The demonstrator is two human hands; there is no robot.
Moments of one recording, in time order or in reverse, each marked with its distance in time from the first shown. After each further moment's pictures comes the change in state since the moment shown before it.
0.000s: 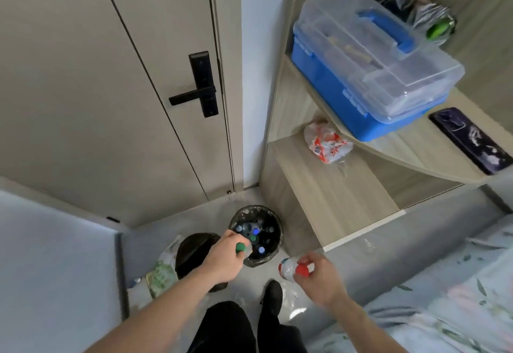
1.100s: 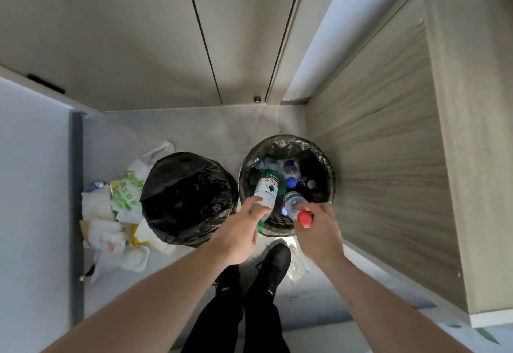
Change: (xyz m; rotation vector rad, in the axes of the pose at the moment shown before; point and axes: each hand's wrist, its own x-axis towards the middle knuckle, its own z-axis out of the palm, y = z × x) left_hand 0.253 -0.245 0.267 -0.043 -0.056 -0.030; right_hand 0.352 0.106 0.268 -0.282 -0.080 -0.064
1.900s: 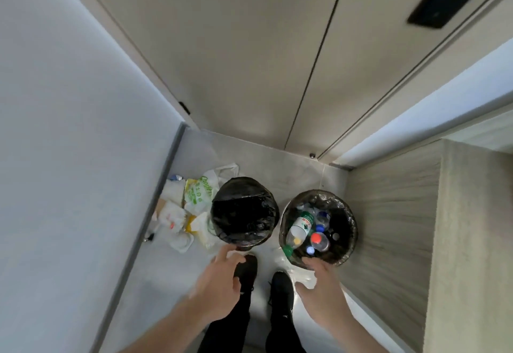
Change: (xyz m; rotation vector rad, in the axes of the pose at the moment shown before) left_hand -0.224 0.048 -0.092 -0.256 0.197 -0.484; right_hand -0.135 -0.089 -0.089 -0.121 -0.438 -0.228
